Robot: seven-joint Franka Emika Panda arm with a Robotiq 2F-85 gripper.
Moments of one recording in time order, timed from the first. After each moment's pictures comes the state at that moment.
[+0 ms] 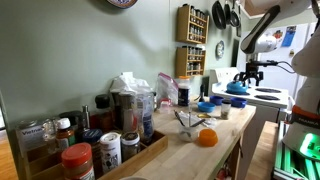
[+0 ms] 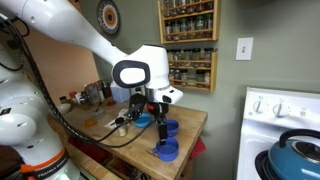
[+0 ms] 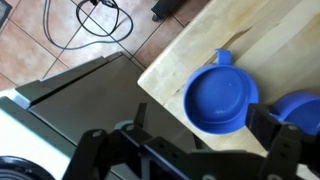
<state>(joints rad) -0.46 -0.18 -0.44 -2.54 -0.17 2.36 0.03</state>
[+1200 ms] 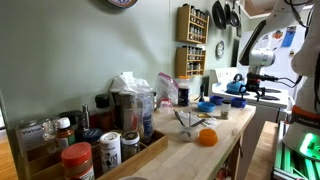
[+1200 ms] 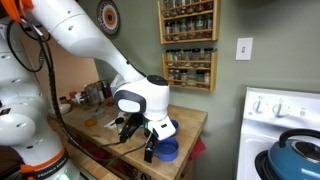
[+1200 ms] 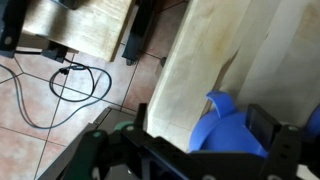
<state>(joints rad) -0.47 0.01 -0.45 -2.61 0.22 2.47 0.07</state>
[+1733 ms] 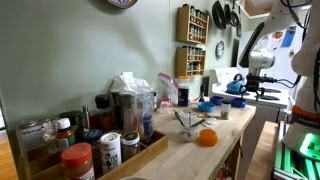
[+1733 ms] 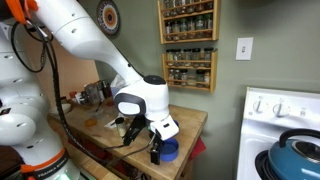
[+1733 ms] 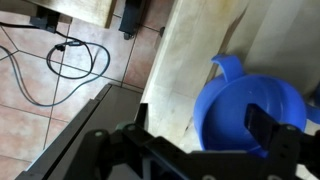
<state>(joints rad) -0.46 0.04 -0.45 -2.62 0.23 2.62 0.08</state>
